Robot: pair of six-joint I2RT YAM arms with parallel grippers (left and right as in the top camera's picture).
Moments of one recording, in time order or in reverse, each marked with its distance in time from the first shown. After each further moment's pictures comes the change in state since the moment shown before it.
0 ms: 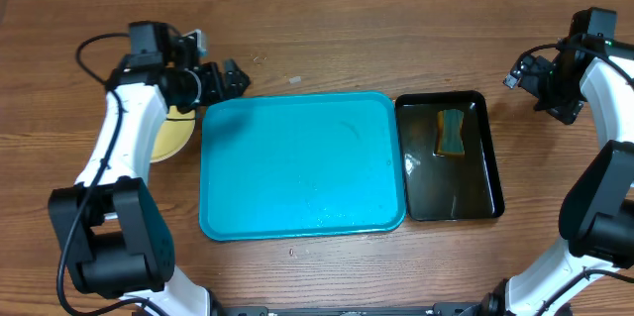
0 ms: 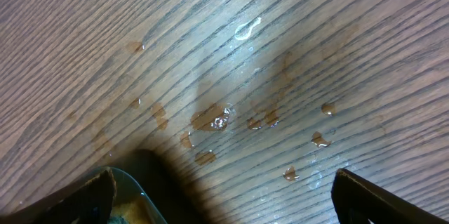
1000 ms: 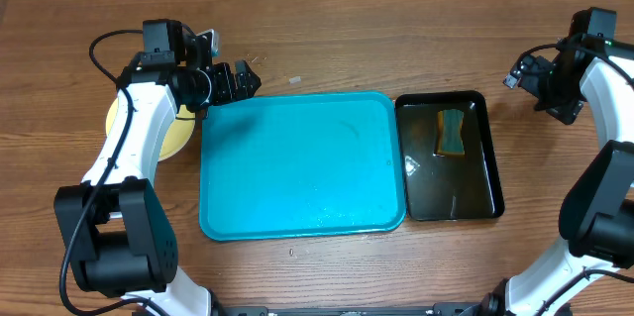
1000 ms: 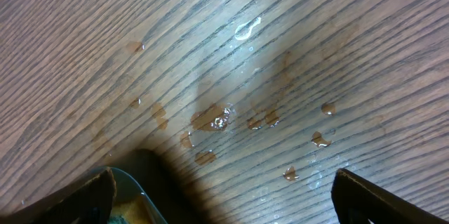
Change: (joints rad) left arm -0.037 0.000 0.000 0.000 0.000 0.003; right arm 0.000 0.000 0.000 0.000 0.000 0.000
